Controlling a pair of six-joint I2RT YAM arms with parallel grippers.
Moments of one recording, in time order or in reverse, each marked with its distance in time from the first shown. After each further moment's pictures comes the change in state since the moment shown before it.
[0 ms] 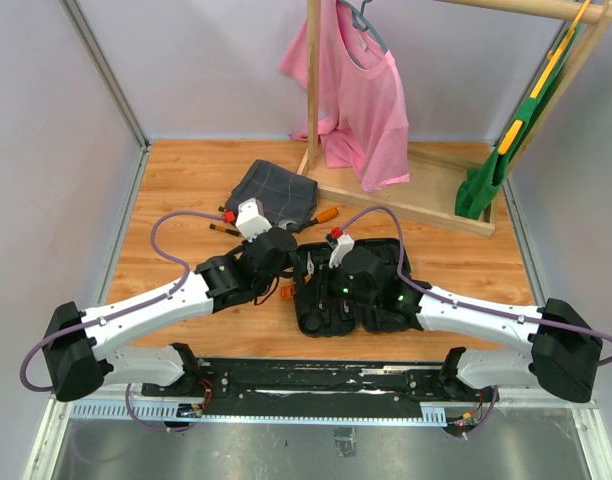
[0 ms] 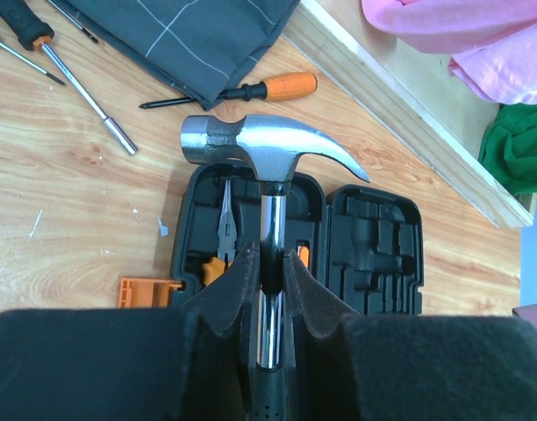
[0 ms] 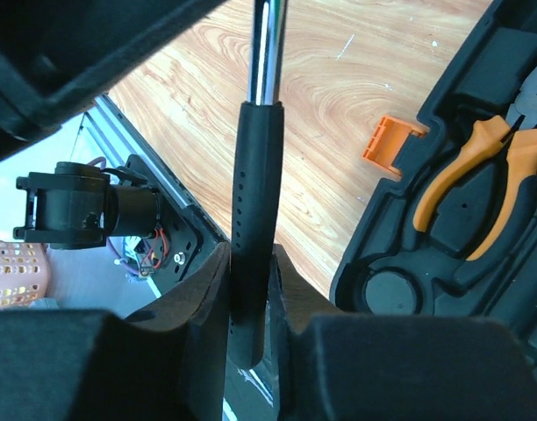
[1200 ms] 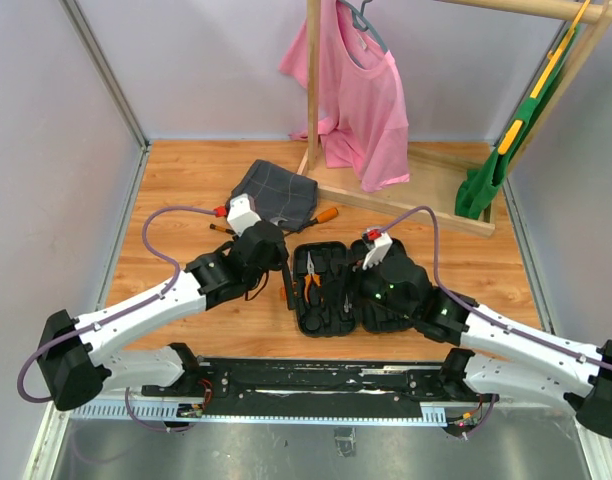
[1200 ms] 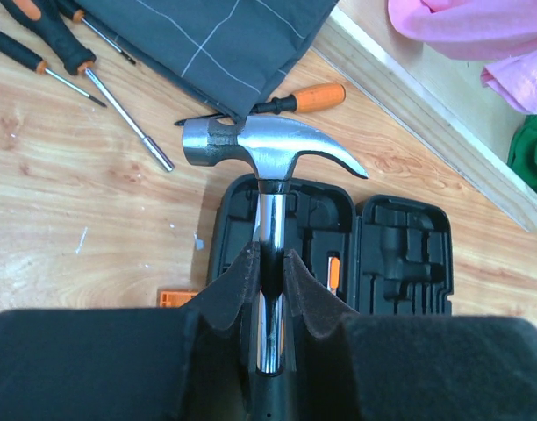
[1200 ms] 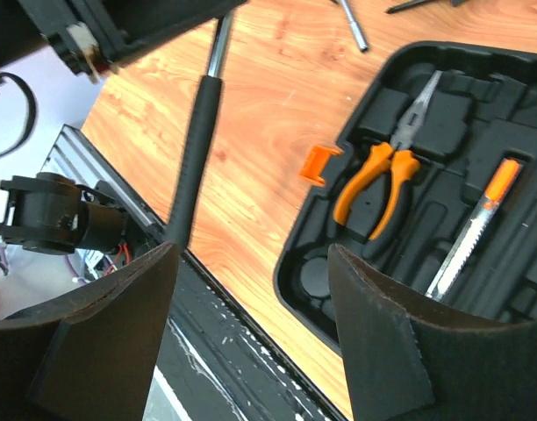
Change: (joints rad) left arm 0.101 -0.048 -0.029 -0.002 0.073 0.112; right arm -0.043 -0.345 -0.086 -0.185 0.168 -0.132
